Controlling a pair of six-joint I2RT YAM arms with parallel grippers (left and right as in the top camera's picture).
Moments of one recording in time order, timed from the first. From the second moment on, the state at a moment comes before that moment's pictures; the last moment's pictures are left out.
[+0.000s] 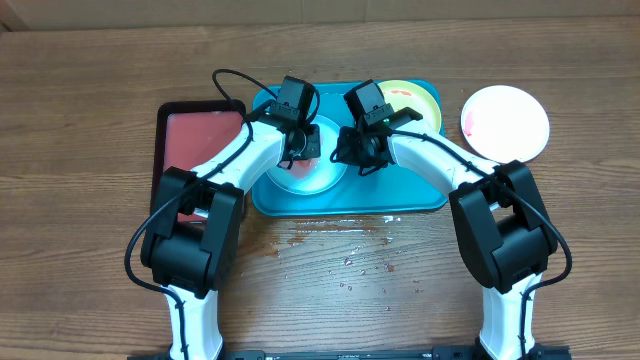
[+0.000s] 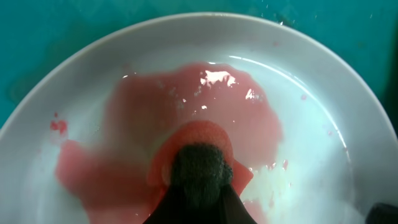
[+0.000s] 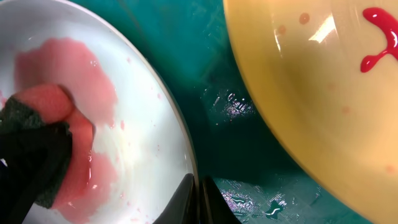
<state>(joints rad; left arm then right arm) -0.37 2.08 1.42 -0.50 0.00 -0.39 0.48 2.11 1.48 -0.57 -0.14 0.62</state>
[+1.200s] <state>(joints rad) -0.25 1.82 1.44 -0.69 0.03 -0.31 0.48 2.11 1.48 -0.57 -0.15 0.62</state>
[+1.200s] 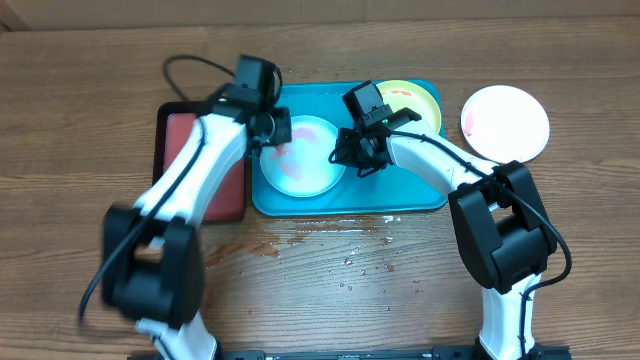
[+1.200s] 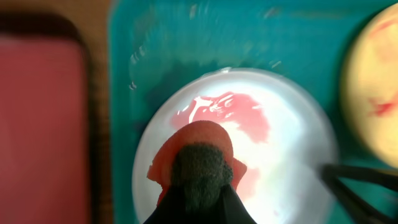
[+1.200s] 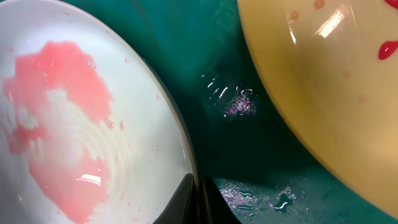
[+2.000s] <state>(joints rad) 0.02 1.76 1.20 -0.69 -0.08 -0.19 0.48 2.11 1.48 -0.58 -0.15 0.62</state>
